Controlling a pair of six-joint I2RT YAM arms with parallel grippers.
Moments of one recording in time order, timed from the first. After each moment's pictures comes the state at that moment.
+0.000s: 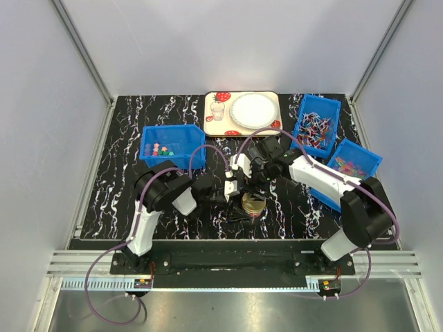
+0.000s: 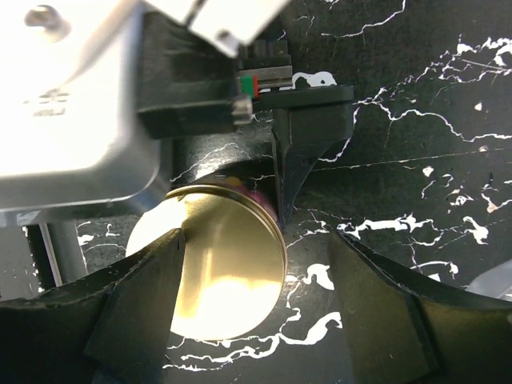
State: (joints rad) left arm -0.76 2.11 0.59 1.33 0.86 0.03; right arm 0.59 1.55 1.05 -0.60 -0.54 -0.71
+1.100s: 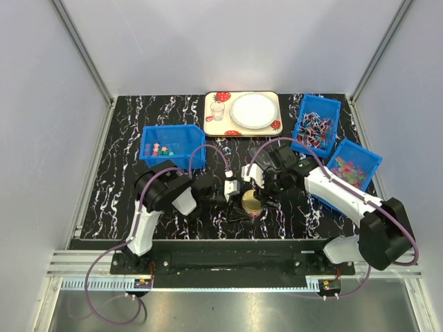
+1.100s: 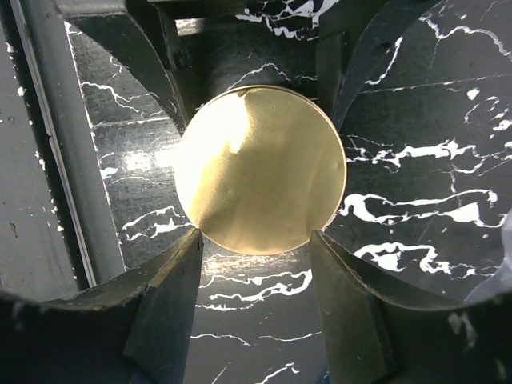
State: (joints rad) left arm -0.76 2.11 0.59 1.33 0.86 0.03; right arm 0.56 1.36 0.91 -0.70 -0.50 -0.77
